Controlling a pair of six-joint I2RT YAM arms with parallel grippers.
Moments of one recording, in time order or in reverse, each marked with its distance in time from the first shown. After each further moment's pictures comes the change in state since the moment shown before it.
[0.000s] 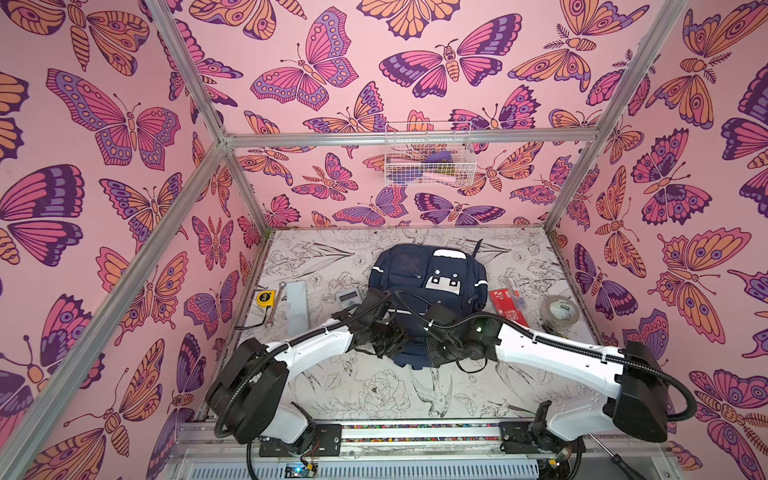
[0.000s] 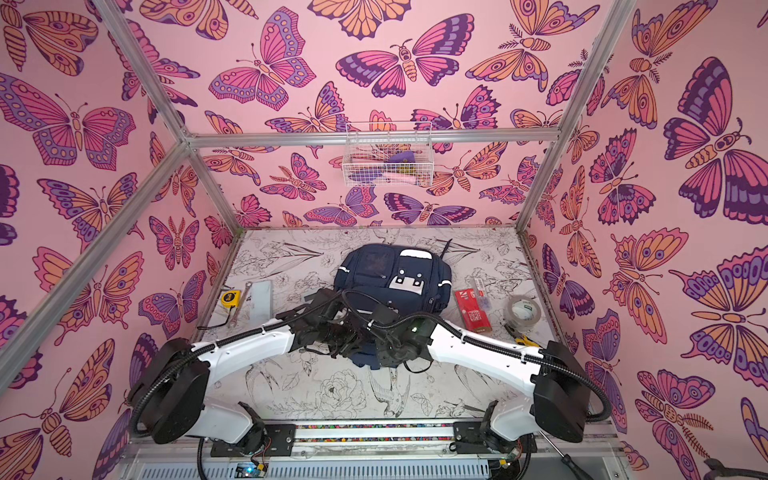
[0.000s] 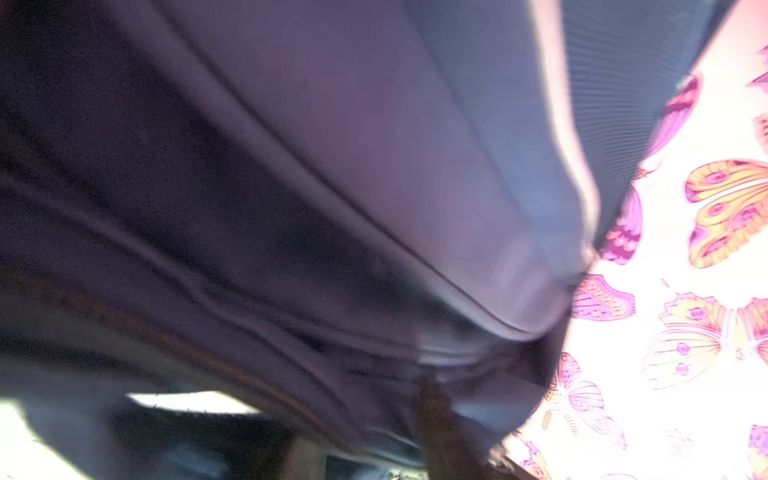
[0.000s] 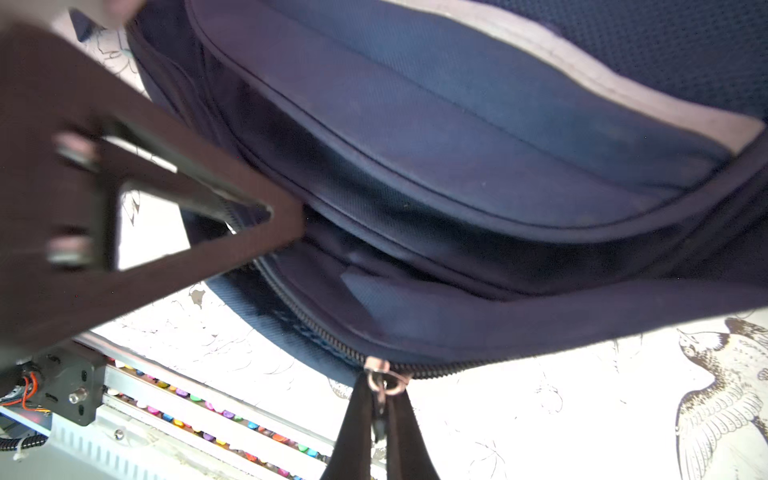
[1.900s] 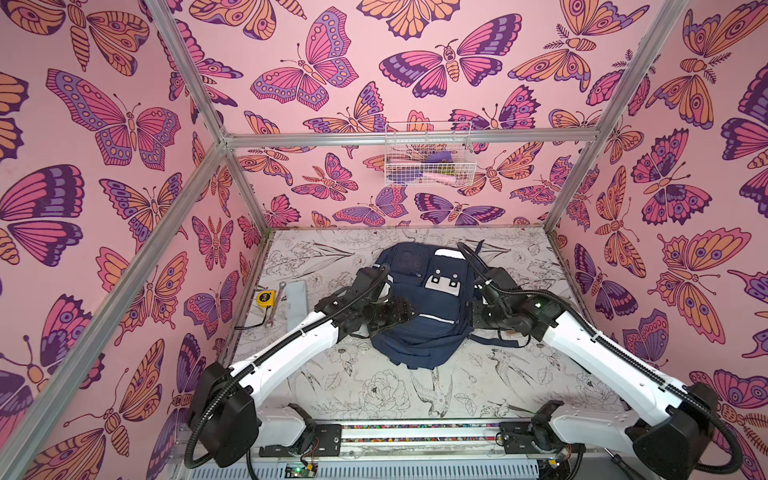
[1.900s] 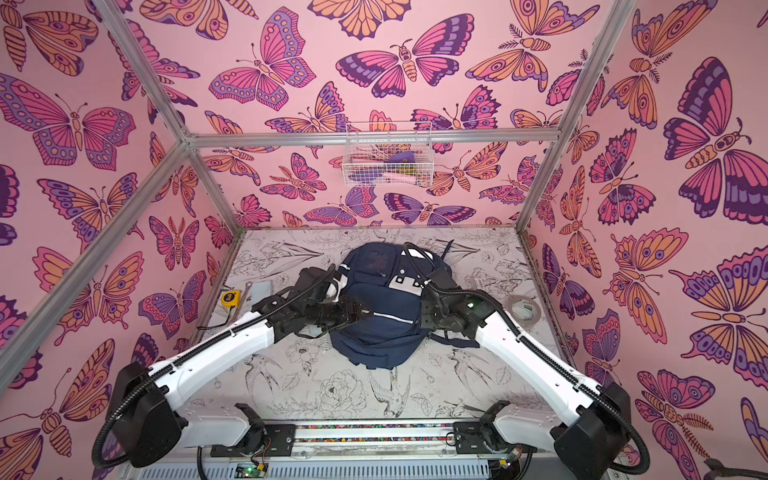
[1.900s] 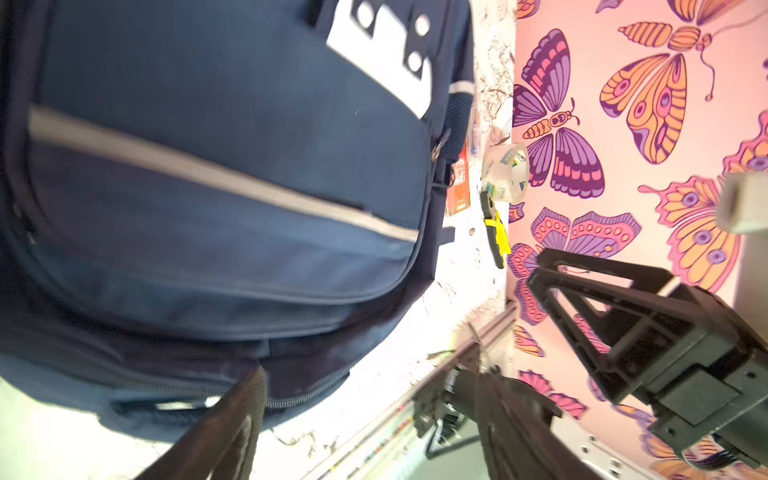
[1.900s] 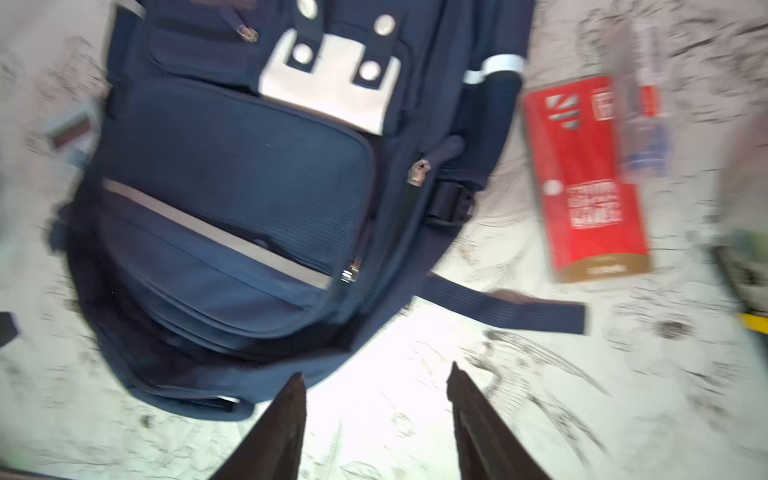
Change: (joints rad) left arm 0.014 -0.132 0.234 -0.179 -0.179 0.504; right arm -0.396 -0.211 -0.008 -0.045 0.027 -0.098
